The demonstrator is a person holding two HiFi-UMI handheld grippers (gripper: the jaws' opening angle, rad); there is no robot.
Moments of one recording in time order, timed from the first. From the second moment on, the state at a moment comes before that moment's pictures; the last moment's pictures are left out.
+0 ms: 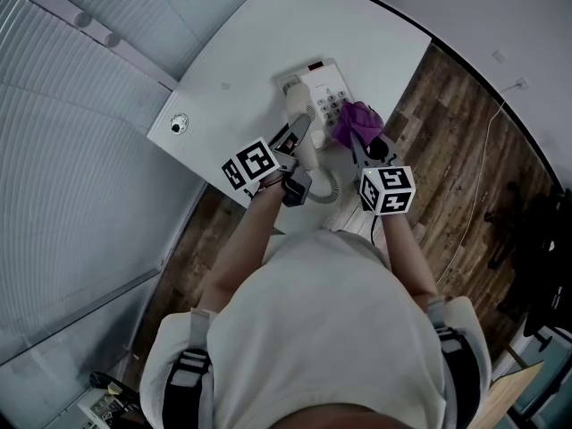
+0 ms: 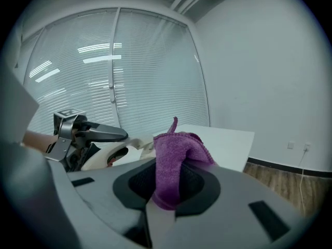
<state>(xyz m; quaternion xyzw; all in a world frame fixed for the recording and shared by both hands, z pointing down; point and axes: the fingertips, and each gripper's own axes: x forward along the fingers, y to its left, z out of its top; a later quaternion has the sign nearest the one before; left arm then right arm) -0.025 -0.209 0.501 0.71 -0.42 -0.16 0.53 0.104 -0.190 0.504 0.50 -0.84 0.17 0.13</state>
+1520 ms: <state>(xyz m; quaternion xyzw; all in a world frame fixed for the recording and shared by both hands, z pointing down) -0.031 -0.172 0.433 0.69 -0.14 -0.41 0.58 0.029 -0.228 0.432 0.41 -0.90 0.10 0.08</state>
